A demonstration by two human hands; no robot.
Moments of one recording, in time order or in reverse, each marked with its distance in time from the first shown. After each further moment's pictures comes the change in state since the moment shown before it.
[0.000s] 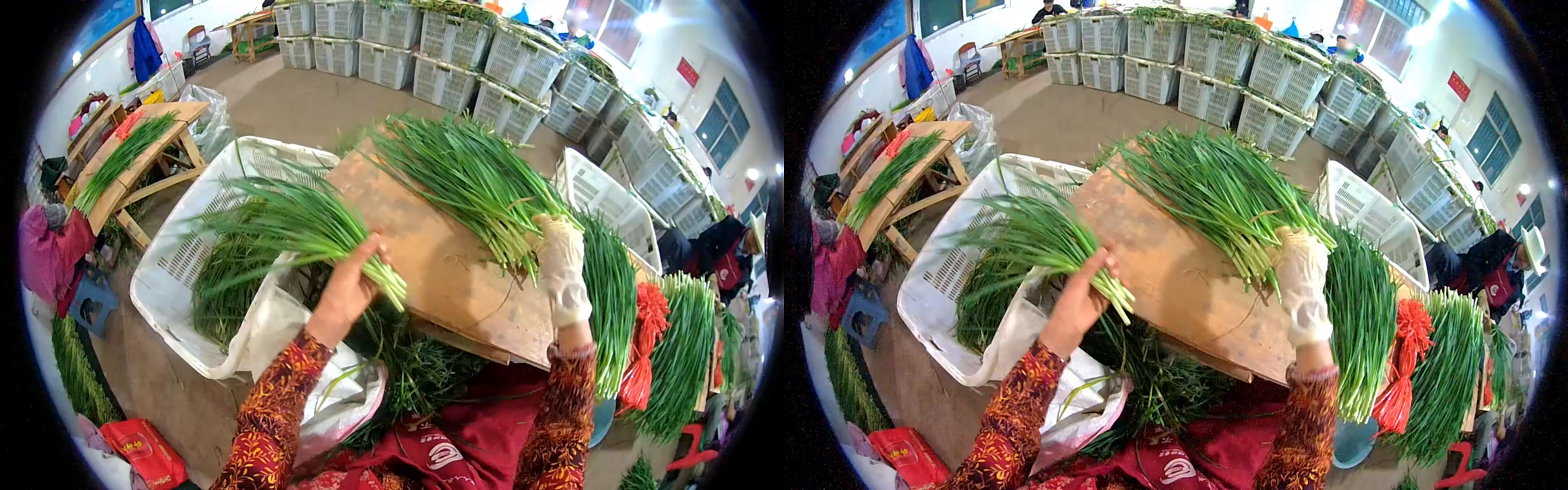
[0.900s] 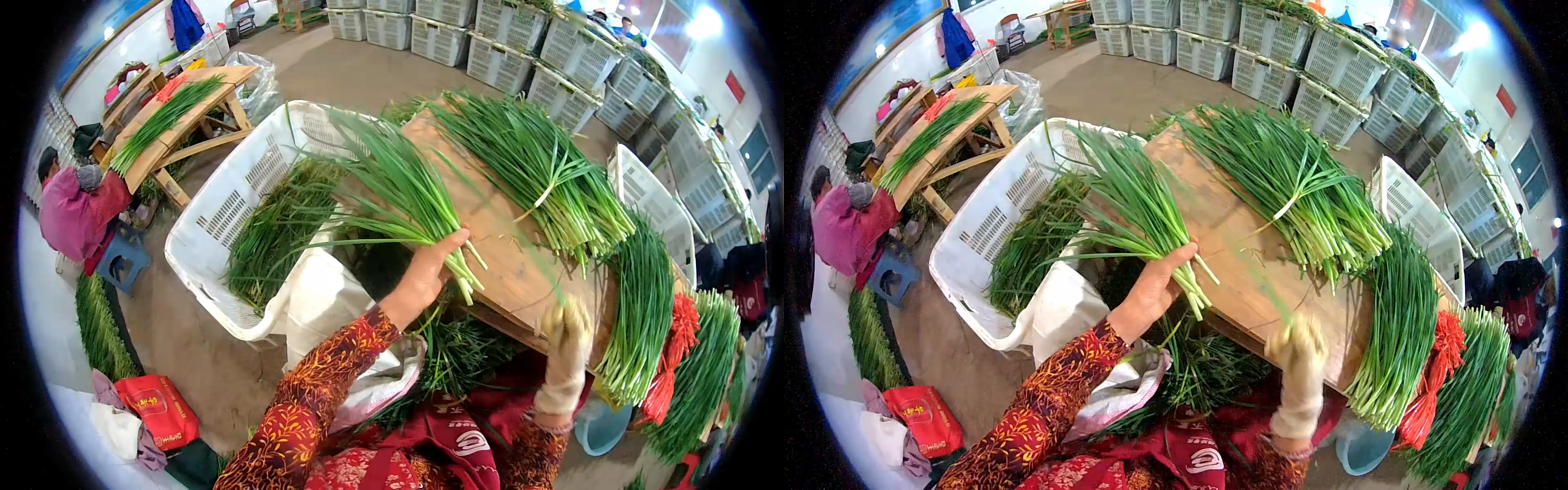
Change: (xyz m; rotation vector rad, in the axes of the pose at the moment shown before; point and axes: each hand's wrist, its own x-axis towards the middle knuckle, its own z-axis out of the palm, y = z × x) left_hand -0.006 -0.034 0.001 0.159 0.154 -0.079; right_hand -0.116 -0.089 -0.032 1.847 -0.126 0.684
